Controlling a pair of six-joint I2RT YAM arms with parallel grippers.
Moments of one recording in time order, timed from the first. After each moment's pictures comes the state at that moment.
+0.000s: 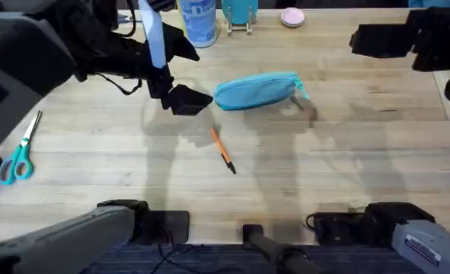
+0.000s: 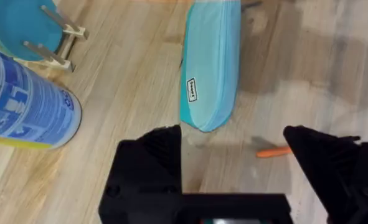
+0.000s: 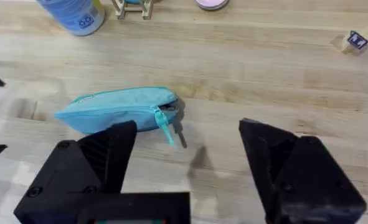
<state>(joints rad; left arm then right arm) -0.01 1.33 1.04 -0.81 0.77 1.08 0.01 0.95 1.11 -0.83 -0.18 0.03</state>
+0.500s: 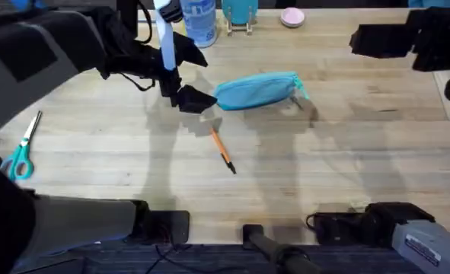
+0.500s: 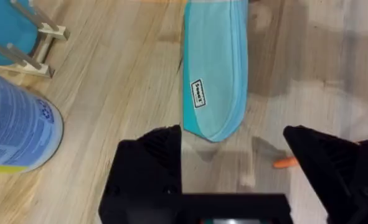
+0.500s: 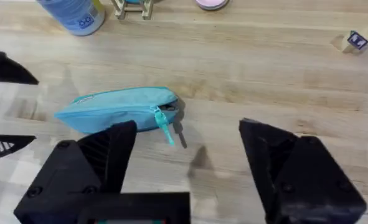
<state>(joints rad) -0.01 1.54 1.04 -0.70 0.84 1.15 0.01 0.95 1.11 -0.83 -0.18 0.03</state>
